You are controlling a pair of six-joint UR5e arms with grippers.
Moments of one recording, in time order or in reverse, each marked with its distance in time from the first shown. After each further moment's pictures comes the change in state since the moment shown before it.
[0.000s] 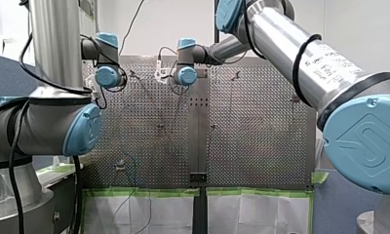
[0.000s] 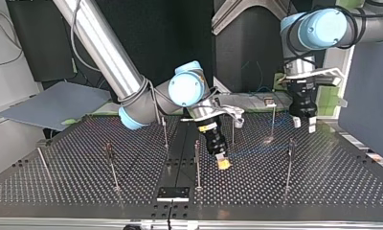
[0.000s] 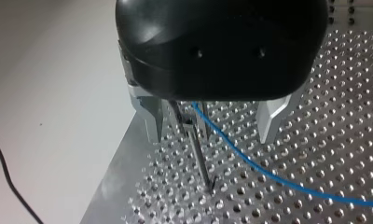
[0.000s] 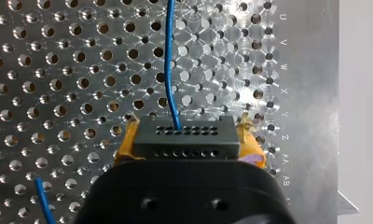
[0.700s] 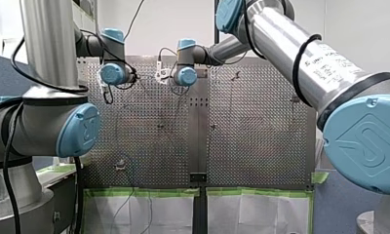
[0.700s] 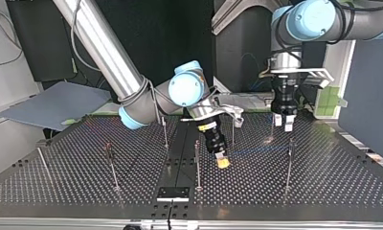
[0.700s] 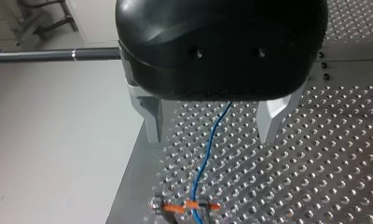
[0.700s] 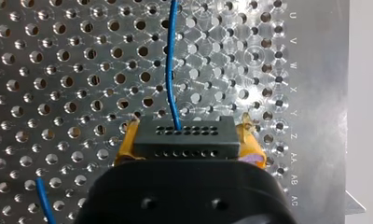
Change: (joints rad) left arm -0.099 0.022 0.005 0.007 0.048 0.161; right arm -0.001 0.000 0.006 0.007 0.000 -0.001
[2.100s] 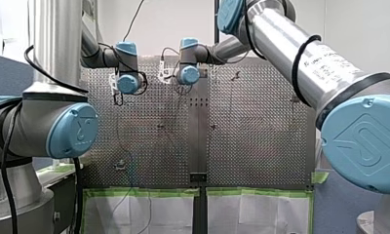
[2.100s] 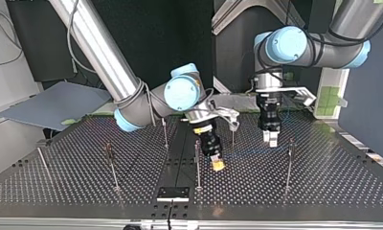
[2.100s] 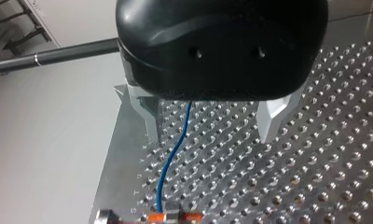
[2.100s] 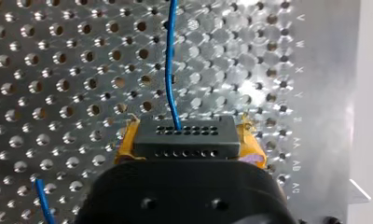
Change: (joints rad) left arm -0.086 -0.192 0.106 0.167 -0.108 0.141; right arm -0.017 0.001 -0.023 0.036 0.001 -0.003
